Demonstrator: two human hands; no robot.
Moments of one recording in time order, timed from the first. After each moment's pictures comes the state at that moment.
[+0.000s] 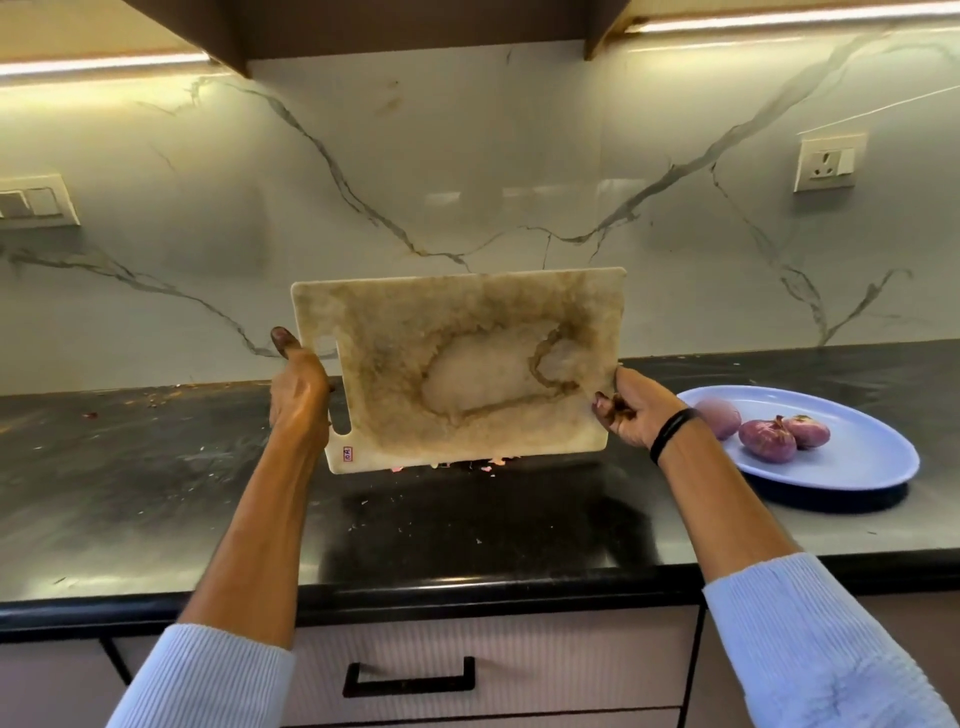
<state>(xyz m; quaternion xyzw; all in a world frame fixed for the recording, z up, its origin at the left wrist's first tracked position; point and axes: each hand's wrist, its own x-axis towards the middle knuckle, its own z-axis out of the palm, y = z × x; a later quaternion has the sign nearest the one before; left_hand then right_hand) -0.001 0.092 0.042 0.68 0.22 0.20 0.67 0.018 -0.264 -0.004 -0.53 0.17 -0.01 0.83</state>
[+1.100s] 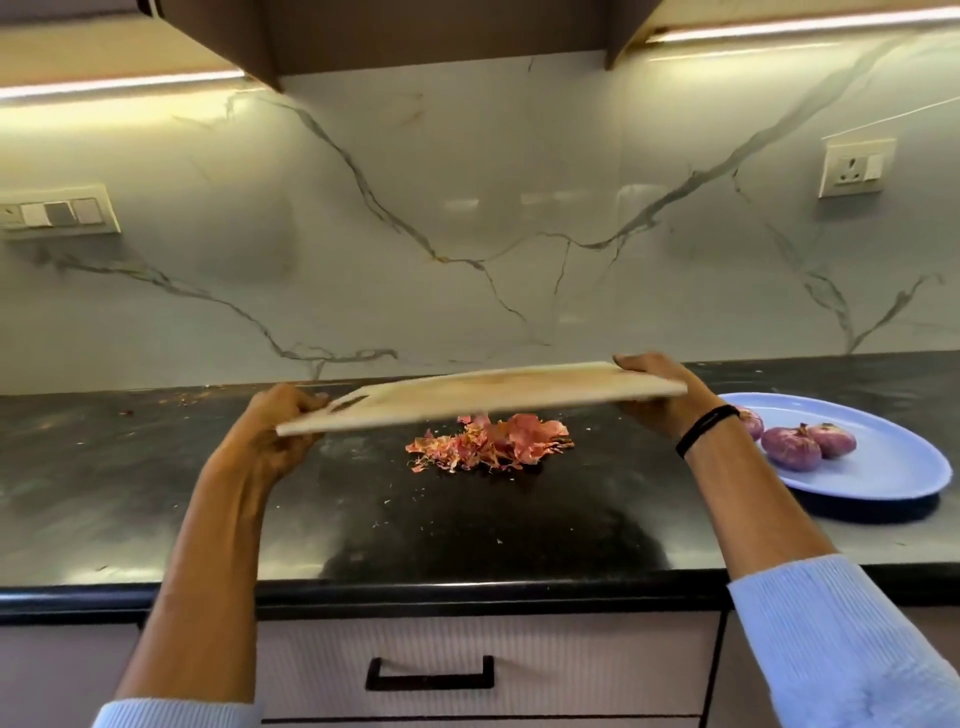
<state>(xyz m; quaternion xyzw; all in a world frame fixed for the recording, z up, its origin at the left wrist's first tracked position) -0.036 0.157 0.032 0.64 0.12 0.09 0.76 -0.008 -0.262 0.024 -0.55 0.08 -0.04 0.83</state>
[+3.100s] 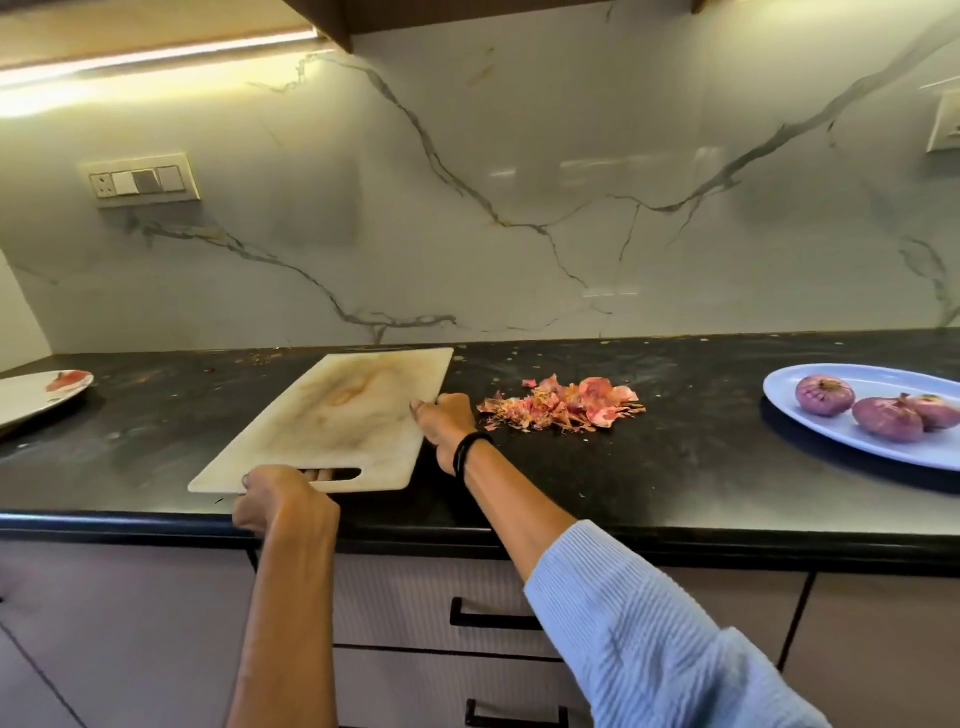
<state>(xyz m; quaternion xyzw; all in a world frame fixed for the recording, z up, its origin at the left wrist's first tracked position) -0.109 0.200 -0.037 0.26 0.41 0.33 0.81 0.004 0.079 -0.055 -0.70 0.04 0.01 0.71</state>
